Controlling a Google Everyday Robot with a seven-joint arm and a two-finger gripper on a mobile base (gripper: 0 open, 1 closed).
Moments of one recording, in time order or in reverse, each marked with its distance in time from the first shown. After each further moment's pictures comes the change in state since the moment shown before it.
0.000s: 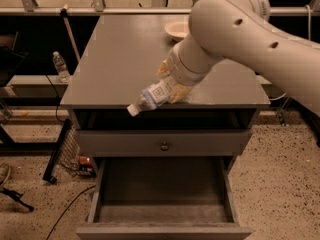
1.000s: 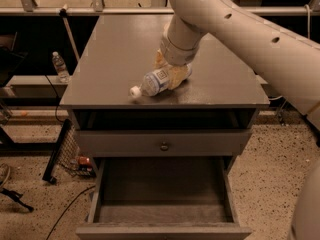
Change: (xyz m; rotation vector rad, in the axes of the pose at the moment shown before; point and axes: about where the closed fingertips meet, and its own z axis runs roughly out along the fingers) arm 0.040 -0.041 0.048 -0.171 -0.008 -0.062
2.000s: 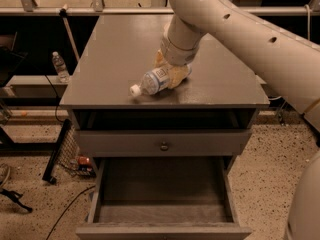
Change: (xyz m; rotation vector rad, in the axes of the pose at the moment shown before) arm 0.000 -0.003 0.006 -0.015 -0.004 -0.005
